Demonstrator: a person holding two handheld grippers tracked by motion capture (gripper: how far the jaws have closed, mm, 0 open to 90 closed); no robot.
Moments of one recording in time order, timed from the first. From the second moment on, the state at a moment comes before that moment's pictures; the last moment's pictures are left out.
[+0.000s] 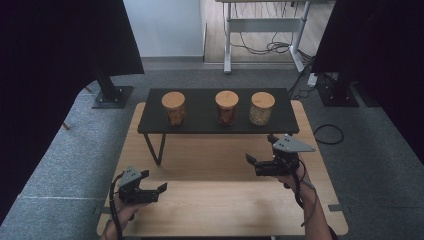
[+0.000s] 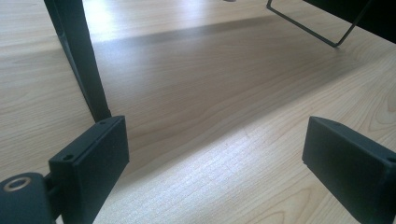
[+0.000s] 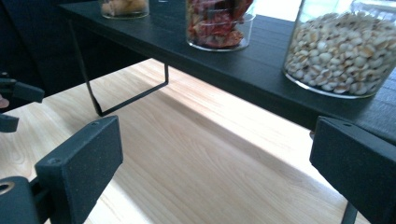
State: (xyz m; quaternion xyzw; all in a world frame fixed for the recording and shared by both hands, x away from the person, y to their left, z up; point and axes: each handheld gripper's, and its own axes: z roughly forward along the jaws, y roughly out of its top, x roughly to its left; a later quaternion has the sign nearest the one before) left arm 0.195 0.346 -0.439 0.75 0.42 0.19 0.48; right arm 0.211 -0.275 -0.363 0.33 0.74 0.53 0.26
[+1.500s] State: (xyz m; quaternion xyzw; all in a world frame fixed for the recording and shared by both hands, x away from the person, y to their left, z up) left arm 0.204 0.339 -0.448 0.76 0.42 0.18 0.46; right arm 0.197 -0.268 -0.447 0.34 0.75 0.52 0.21
